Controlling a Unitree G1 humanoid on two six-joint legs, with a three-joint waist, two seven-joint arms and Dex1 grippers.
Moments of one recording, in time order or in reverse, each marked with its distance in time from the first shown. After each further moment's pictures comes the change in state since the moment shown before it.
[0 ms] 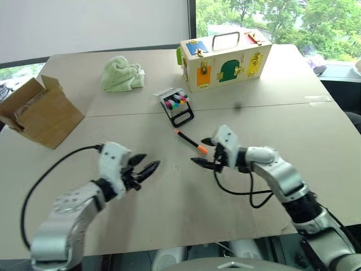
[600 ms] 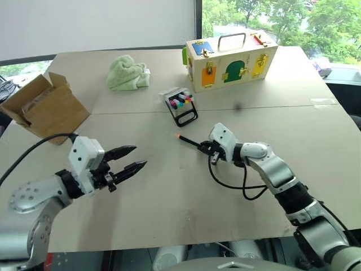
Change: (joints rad) left arm -0.025 0.267 -0.022 0.148 -0.042 -0.269 -0.211; right arm -0.028 -0.104 -0.027 0.050 -0.068 -0.056 0.074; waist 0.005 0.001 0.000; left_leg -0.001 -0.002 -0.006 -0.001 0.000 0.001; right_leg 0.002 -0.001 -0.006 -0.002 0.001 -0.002
